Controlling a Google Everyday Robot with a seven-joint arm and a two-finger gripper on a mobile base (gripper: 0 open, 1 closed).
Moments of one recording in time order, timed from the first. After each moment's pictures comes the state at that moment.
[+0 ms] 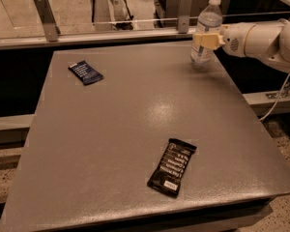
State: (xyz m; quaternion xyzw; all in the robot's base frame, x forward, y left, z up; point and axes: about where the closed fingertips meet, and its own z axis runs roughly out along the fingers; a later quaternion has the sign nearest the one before) arm 0.746 -0.207 0.928 -0.27 0.73 0.22 0.59
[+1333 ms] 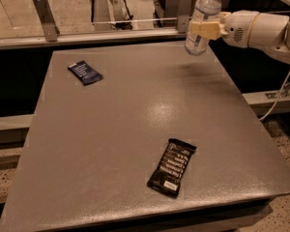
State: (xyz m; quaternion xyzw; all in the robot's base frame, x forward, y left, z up) arm 0.723 -0.186 0.972 -0.31 0.68 0.28 0.61
